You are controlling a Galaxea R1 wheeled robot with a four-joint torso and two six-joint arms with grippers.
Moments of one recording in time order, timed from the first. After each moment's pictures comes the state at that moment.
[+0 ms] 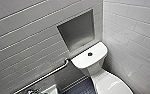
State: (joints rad) left arm 1.48 3.06 -2.62 1.03 -0.02 -0.92; right arm -1.02 2.27 -2.03 0.33 0.32 0.48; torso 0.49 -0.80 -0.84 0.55
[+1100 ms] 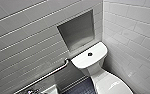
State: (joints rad) left arm 1.48 3.07 -2.62 1.03 -0.02 -0.92; right arm -1.36 2.05 -1.64 0.27 0.70 0.50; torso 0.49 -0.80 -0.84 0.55
